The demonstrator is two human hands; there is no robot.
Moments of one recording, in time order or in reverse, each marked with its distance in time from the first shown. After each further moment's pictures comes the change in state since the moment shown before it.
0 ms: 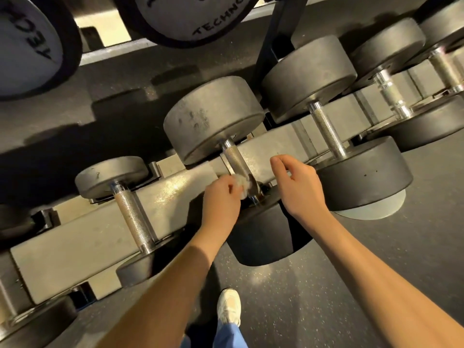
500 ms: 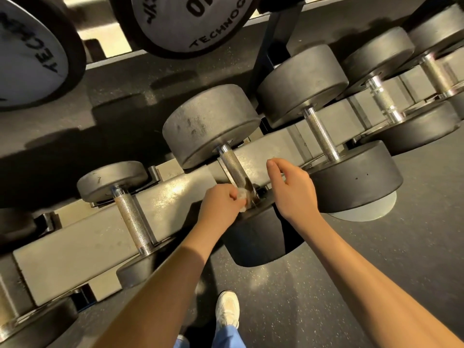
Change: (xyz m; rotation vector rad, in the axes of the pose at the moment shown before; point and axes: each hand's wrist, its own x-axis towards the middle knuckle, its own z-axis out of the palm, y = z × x) left_hand 0.001 0.003 -0.007 0.167 -0.182 -0.024; right_hand 0.000 0.004 0.005 -0.009 0.058 -0.041
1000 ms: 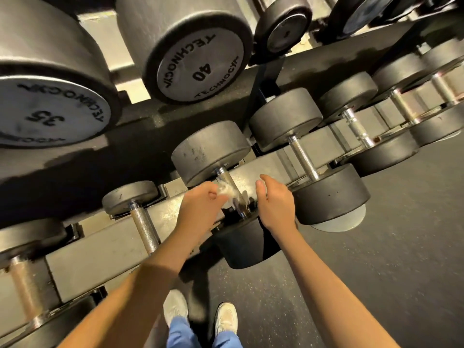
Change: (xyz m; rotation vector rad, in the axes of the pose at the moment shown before) left_hand -0.046 0.045 -0.075 -0.098 0.162 0.041; right_hand -0.004 -0.011 -0.003 -0.178 0.079 -0.035
